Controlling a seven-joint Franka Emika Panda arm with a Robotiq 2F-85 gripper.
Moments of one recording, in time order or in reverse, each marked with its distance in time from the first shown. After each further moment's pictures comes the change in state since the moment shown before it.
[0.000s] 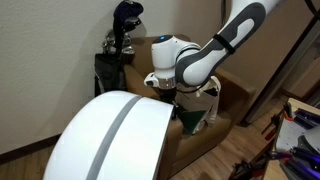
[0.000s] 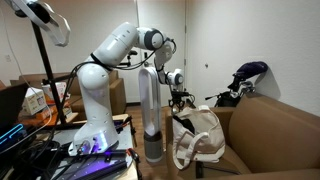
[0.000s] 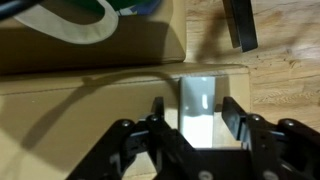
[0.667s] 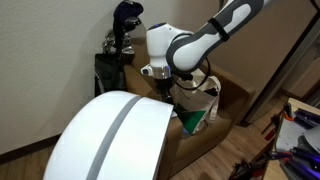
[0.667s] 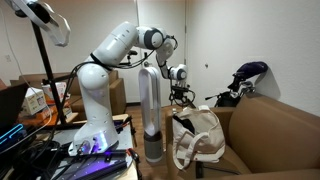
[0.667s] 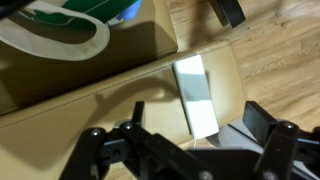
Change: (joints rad) arm -0.005 -0.013 0.005 0.100 0.106 -0.130 0.191
